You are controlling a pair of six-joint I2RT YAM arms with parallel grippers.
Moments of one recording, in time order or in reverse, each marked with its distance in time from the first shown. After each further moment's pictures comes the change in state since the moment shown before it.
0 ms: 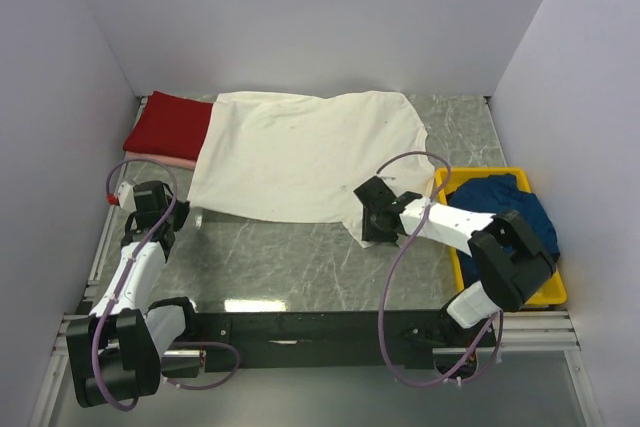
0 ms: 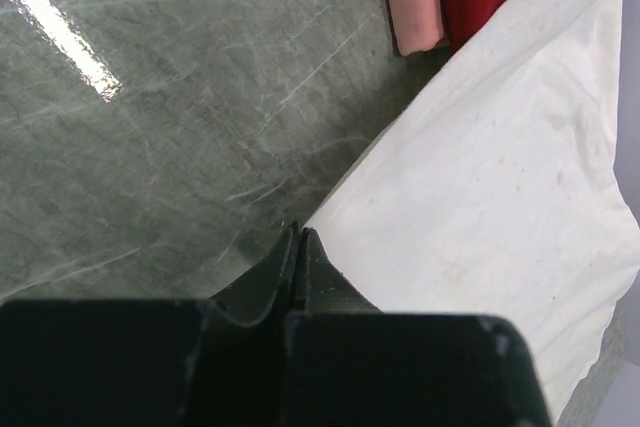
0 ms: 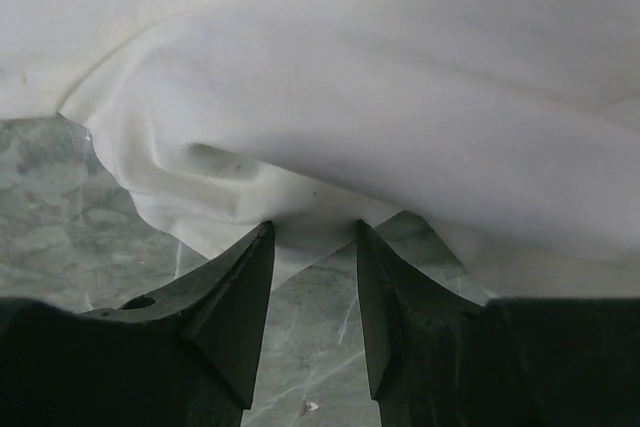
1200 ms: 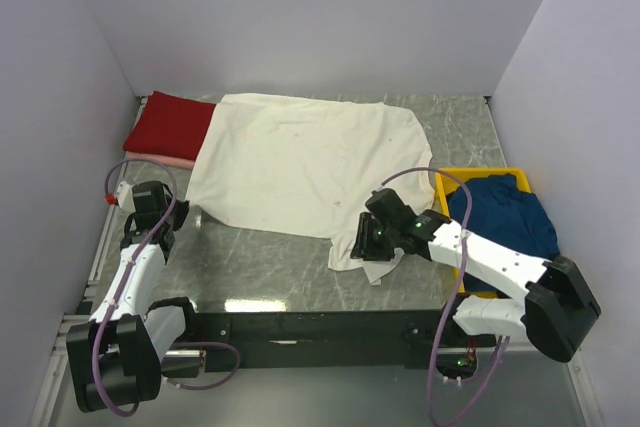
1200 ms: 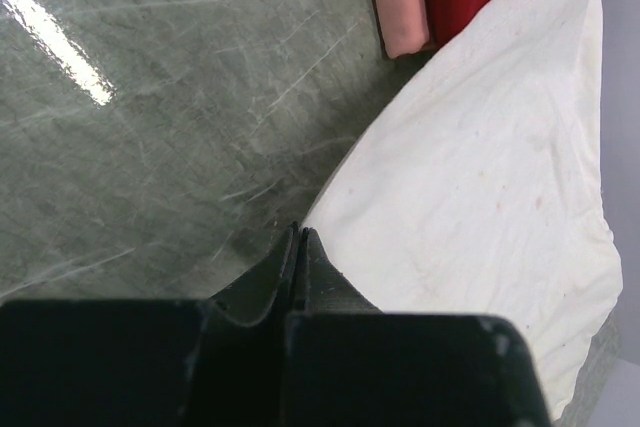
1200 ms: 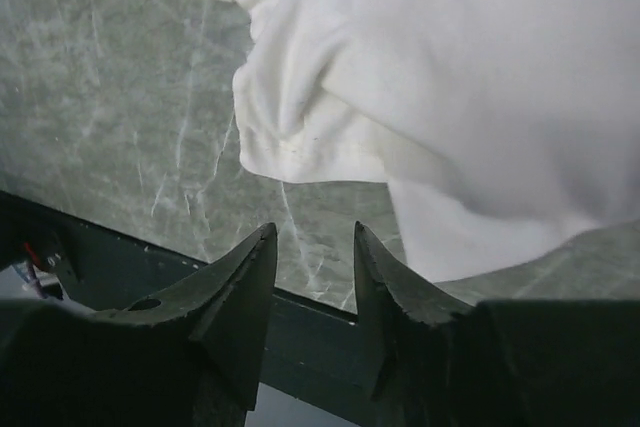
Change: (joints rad) left arm -0.002 -0.026 0.000 -0.005 -0.002 0.003; right arm 0.103 -0.322 -0.093 -0.050 -0.310 0.169
